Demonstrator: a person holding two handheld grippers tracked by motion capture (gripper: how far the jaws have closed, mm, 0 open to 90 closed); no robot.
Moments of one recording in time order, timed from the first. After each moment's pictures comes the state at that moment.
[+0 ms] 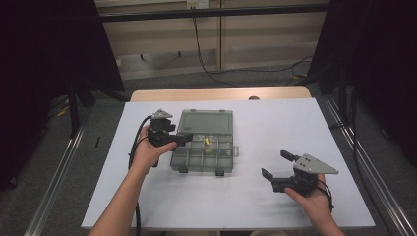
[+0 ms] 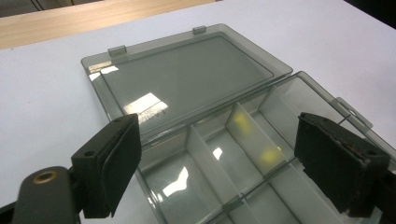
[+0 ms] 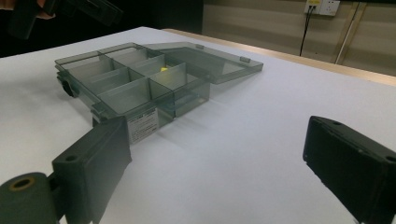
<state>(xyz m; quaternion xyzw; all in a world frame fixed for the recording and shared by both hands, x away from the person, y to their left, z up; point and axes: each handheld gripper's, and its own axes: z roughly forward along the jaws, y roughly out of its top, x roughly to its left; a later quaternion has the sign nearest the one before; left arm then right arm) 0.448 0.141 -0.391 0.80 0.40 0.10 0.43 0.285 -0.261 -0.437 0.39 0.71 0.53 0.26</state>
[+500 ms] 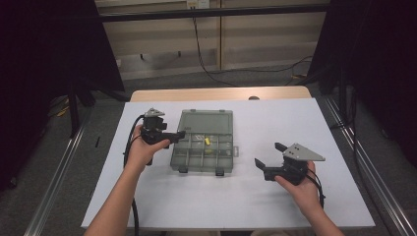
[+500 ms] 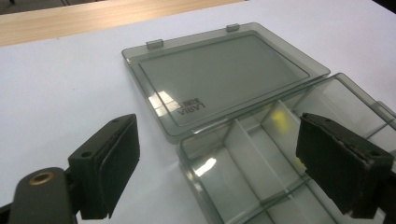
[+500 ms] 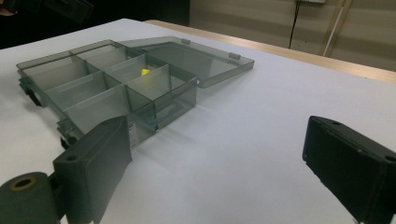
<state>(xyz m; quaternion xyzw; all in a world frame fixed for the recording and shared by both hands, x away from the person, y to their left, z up) 0.460 0.161 -0.396 0.79 0.42 0.12 0.42 0.315 -0.246 -0.434 0.41 0.71 0.50 0.26</state>
